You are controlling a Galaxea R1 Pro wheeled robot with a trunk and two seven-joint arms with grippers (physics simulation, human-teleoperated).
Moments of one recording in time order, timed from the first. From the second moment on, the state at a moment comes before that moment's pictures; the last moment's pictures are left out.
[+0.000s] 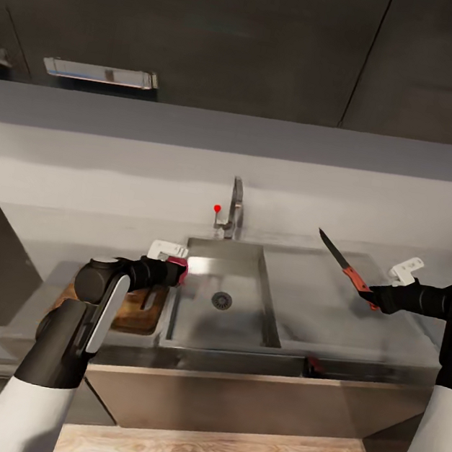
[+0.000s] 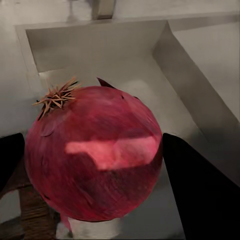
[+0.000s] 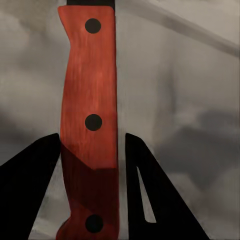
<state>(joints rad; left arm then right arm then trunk) -0.66 -0.09 -0.10 -1.57 0.03 1.01 -0.23 -0.87 -0.26 -0.43 -1.44 0.99 0.62 1.40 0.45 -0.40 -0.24</state>
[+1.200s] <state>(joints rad) -0.66 -0.10 -0.11 -1.57 0.03 1.01 -0.23 -0.87 -0.22 -0.42 -1.44 0.99 0.71 1.40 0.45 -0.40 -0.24</state>
